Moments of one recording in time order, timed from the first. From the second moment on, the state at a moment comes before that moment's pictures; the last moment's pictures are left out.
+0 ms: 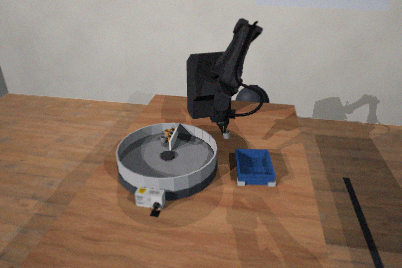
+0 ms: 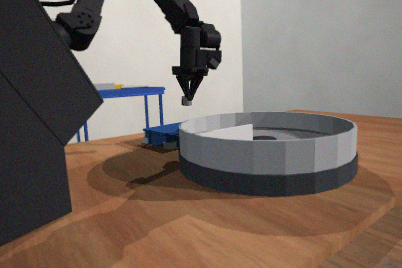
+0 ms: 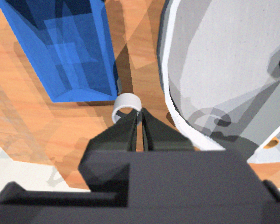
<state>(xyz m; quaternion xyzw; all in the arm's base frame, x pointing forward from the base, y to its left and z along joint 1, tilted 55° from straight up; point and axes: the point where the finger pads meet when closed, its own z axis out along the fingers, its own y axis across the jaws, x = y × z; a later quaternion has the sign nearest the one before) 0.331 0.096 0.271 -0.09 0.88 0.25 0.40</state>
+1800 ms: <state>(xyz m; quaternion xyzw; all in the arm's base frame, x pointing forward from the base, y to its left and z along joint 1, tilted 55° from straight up) 0.322 0.196 0.337 -0.05 0.89 0.22 0.39</state>
